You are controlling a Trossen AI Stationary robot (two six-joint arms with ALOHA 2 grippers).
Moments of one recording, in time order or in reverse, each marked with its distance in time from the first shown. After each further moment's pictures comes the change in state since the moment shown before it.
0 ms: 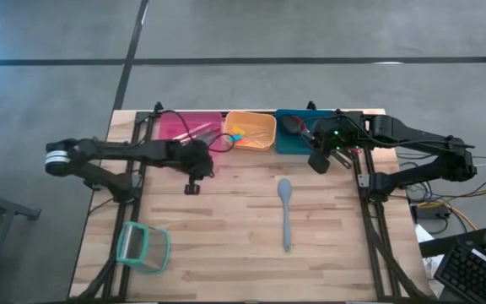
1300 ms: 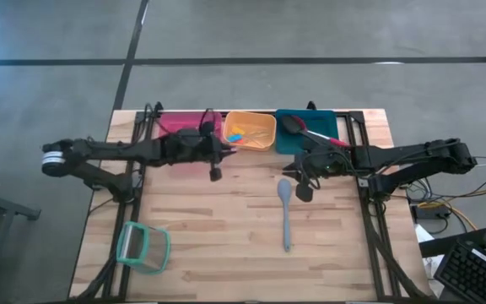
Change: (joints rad) left arm -0.015 -0.031 0.054 0.569 -0.116 -0.114; right arm 0.247 0.000 -0.377 0.647 0.000 -0.063
